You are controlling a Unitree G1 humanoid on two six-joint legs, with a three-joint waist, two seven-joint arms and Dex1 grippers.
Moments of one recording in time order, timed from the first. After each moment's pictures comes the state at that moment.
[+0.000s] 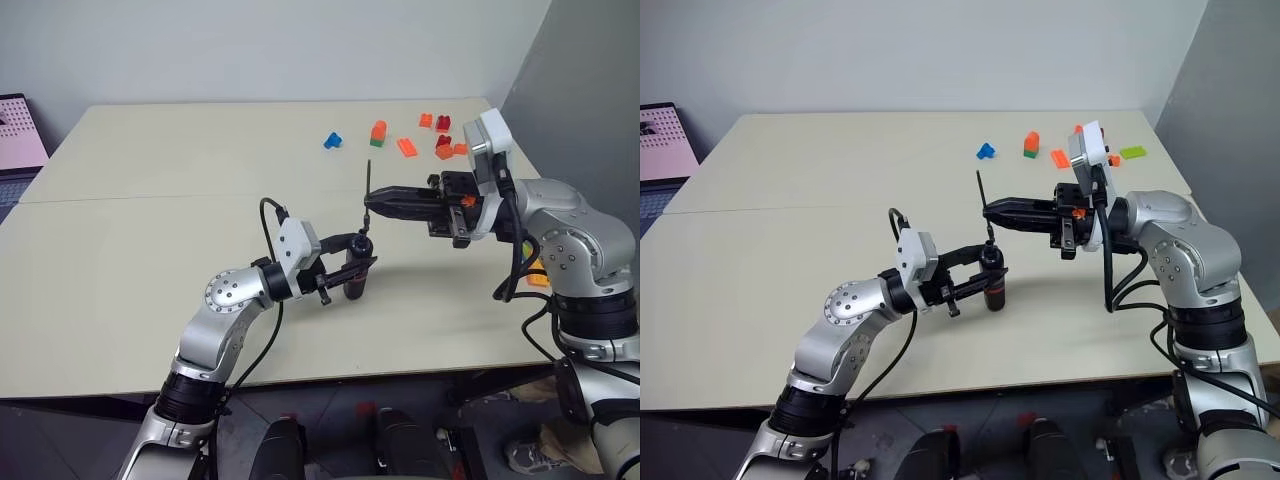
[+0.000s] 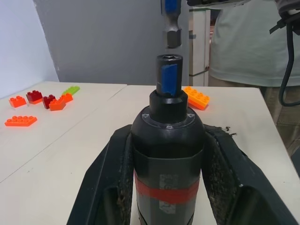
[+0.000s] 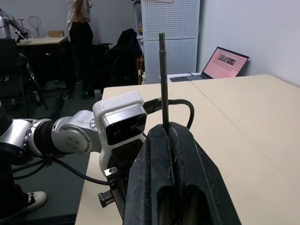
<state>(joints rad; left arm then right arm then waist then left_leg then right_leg) -0.37 0.35 -0.15 -0.18 -0.34 0.20 -0.85 -0.78 -0.57 0.02 -0.14 0.72 0.67 1.12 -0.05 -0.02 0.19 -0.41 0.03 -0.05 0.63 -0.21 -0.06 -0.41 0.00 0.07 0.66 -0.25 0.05</state>
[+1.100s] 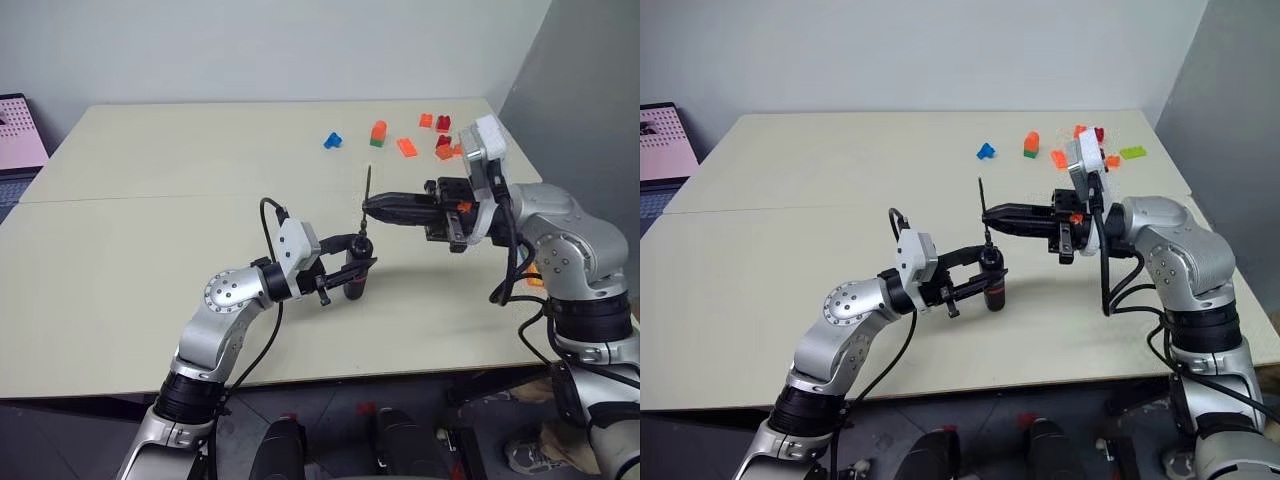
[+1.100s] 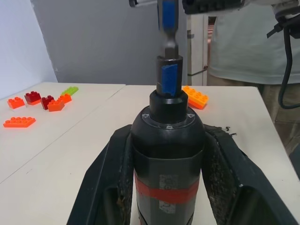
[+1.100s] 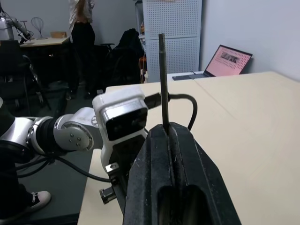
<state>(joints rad) -0.36 0.35 -0.15 -0.18 -0.34 0.19 -0.86 -0.76 -0.56 0.03 -0.14 0.70 0.66 1.14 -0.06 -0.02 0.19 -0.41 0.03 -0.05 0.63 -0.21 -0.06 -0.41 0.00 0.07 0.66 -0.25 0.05</state>
